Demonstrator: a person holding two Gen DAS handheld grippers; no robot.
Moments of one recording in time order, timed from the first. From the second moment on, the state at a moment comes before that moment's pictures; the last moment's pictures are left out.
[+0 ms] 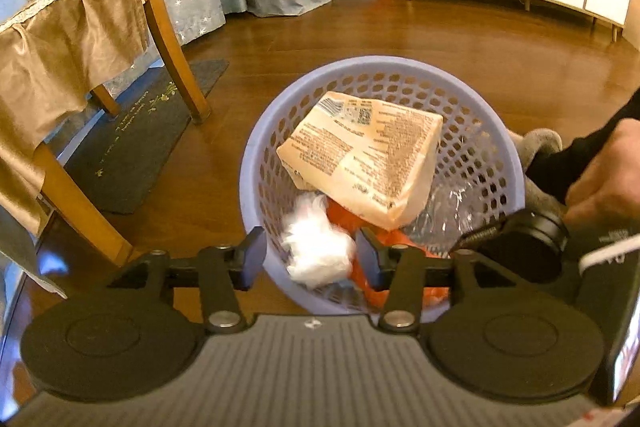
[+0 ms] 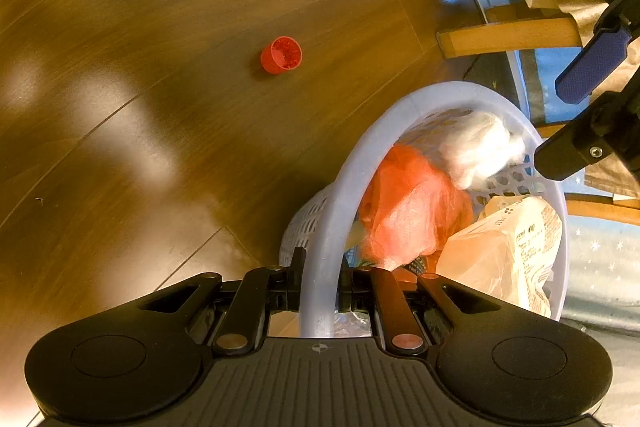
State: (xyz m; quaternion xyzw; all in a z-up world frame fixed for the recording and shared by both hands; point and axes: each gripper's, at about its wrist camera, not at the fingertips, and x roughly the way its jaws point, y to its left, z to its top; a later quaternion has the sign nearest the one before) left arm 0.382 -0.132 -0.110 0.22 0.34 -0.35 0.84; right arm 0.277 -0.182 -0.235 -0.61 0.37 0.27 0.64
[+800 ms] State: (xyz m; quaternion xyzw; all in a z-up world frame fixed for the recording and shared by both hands) left arm 0.365 -0.074 -0.114 0.25 0.36 -0.31 0.84; right arm 0.277 -0.182 -0.236 -0.61 0.37 0.27 0.64
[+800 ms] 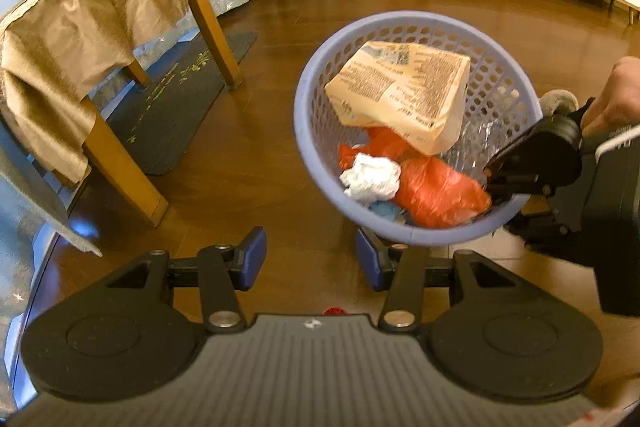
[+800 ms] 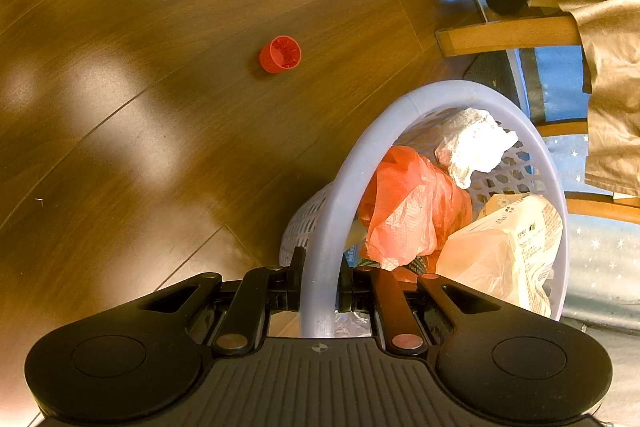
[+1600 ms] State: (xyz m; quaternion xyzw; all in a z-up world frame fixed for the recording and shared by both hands) left arm 0.348 -0.033 -0.166 0.26 0.41 -0.27 0.83; right arm 0.277 -0.183 -0.236 -0.61 0.37 0.27 0.64
